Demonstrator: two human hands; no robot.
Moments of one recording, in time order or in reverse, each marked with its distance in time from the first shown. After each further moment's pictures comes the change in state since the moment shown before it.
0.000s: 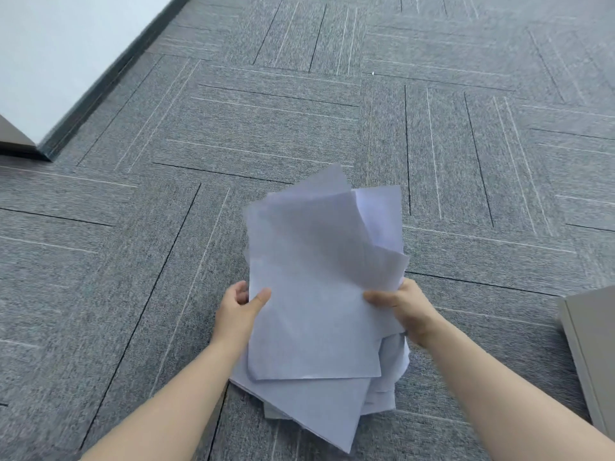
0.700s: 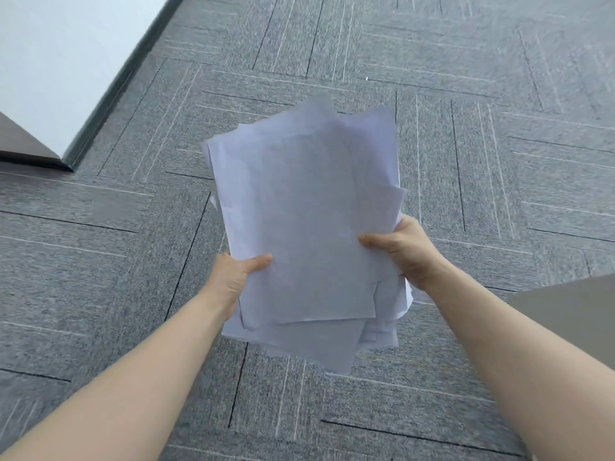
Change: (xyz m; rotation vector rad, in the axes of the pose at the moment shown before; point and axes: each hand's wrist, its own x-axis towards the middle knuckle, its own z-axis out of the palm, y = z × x) left_hand -0.045 0.143 -0.030 -0.234 -0.135 -0.035; right_hand -0.056 -0.170 0.036 -0.085 -0.009 -0.189
